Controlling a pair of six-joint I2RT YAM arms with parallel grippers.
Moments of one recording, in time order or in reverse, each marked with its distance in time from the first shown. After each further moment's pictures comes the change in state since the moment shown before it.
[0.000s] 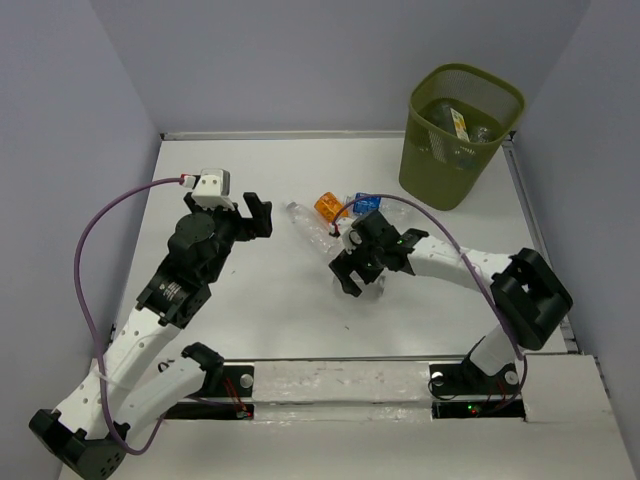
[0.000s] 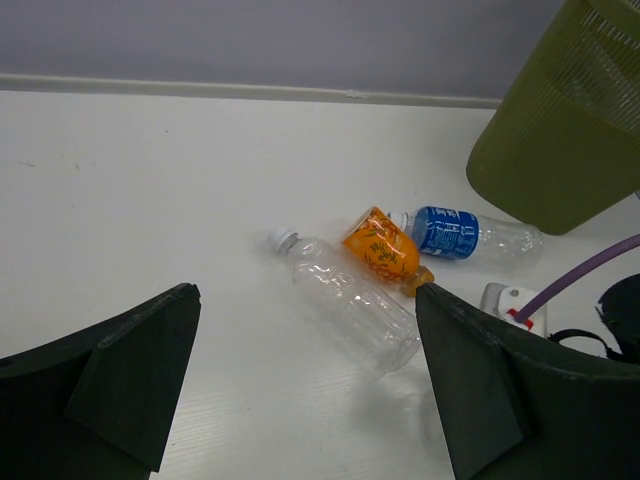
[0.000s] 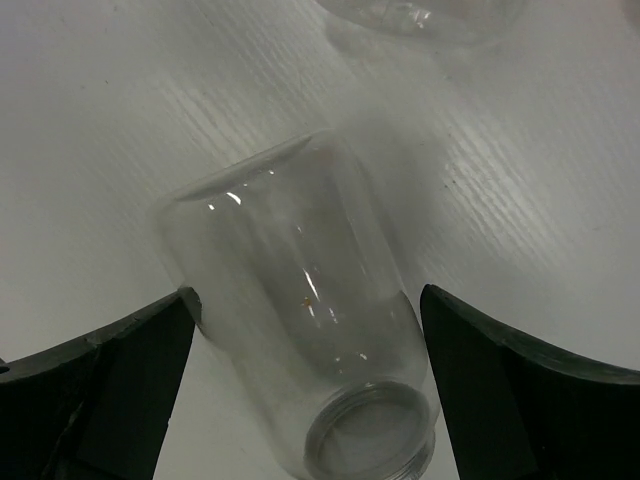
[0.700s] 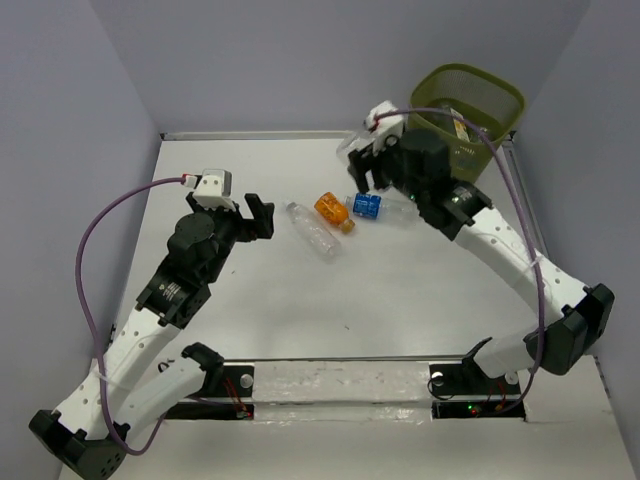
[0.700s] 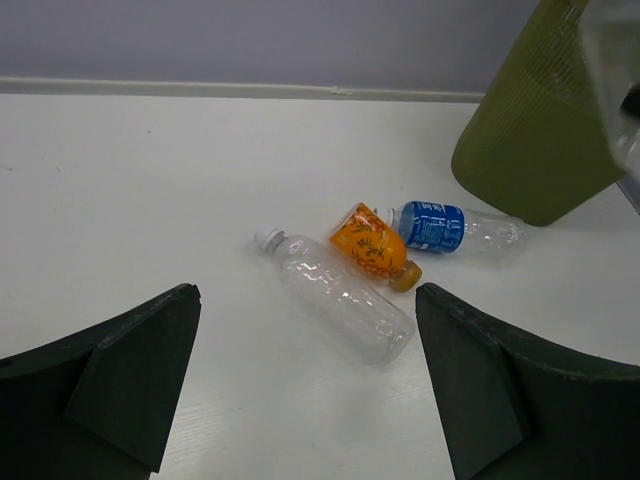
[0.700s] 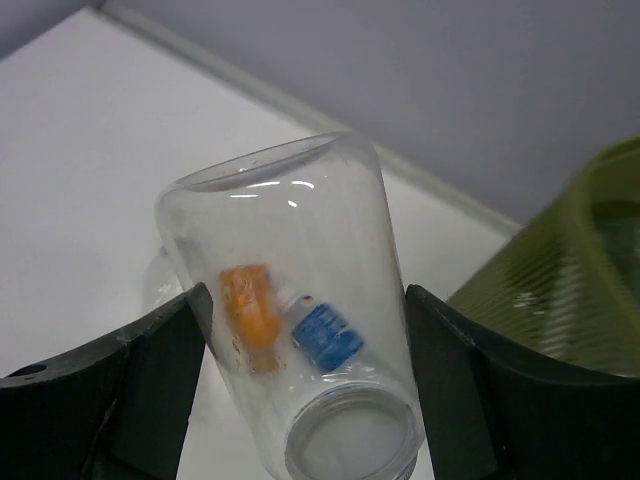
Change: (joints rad) left arm 0.003 -0.002 0.000 0.001 0.032 -0.001; right arm -0.073 -0.157 0.451 0.052 0.302 -0.077
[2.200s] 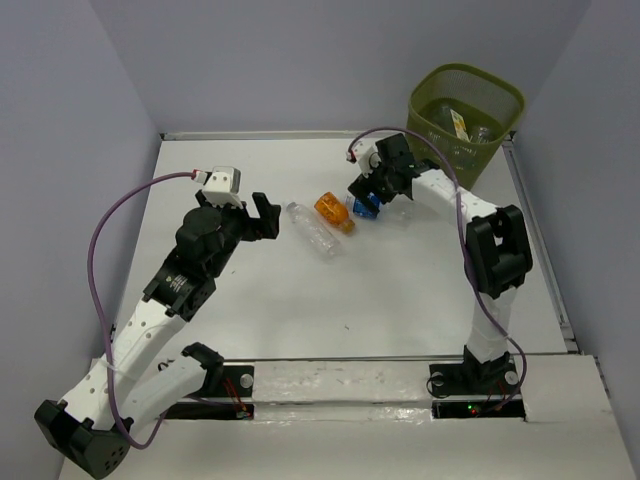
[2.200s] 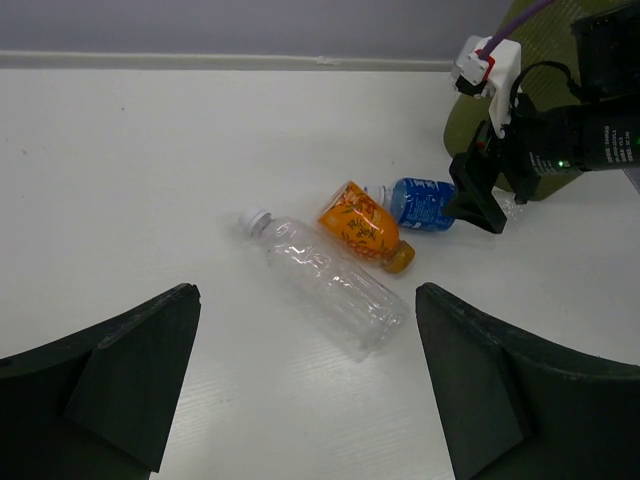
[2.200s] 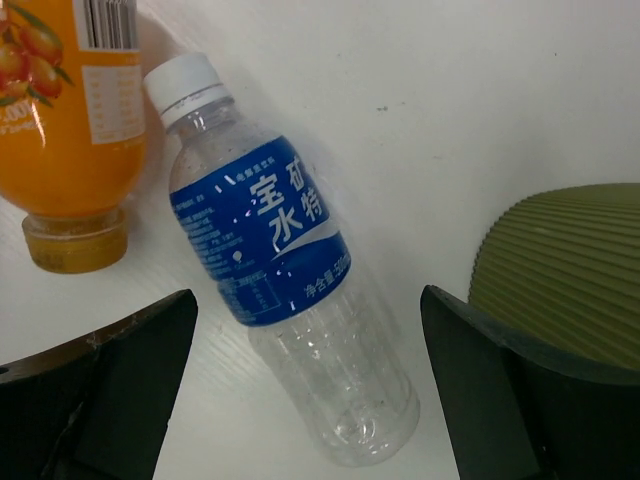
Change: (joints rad) left arm 0.016 0.055 0.000 0.000 0.073 -0.014; right arm -0.262 0.545 0.143 -0.161 -0.209 -0.334
